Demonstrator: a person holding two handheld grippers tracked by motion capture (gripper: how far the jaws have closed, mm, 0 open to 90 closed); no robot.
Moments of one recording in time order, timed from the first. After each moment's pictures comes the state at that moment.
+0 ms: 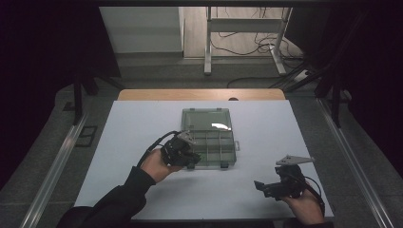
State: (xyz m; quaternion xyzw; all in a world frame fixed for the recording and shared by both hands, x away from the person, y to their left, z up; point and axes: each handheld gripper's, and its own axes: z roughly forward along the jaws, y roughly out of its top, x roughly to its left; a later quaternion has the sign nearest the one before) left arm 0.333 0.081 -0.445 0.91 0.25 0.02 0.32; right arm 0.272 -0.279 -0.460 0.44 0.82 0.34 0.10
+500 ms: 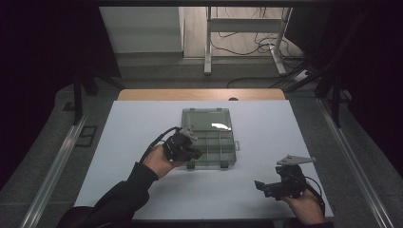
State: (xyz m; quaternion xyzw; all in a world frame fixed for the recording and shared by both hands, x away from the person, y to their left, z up) left arm 0.347 0.078 -0.445 0.91 0.26 0.02 0.32; right arm 0.272 -0.280 -0.459 0.44 0.82 0.34 0.11
